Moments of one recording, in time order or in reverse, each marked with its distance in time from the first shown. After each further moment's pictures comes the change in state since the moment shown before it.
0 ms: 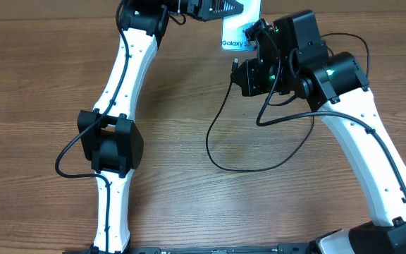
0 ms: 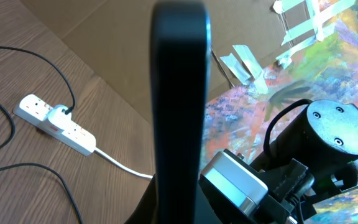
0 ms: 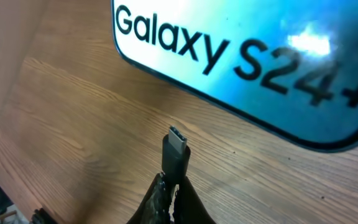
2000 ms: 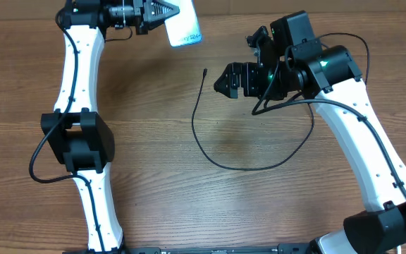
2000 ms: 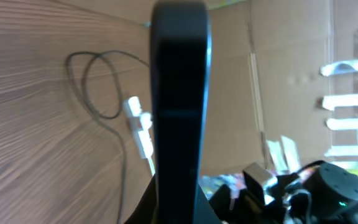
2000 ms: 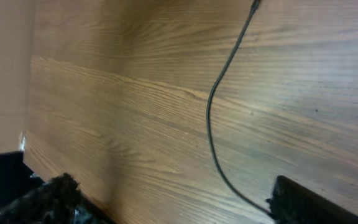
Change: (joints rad) left arm 0.256 -0.002 0.001 -0.821 -0.220 0.460; right arm -0.017 0.065 0.016 -0.109 -0.072 0.156
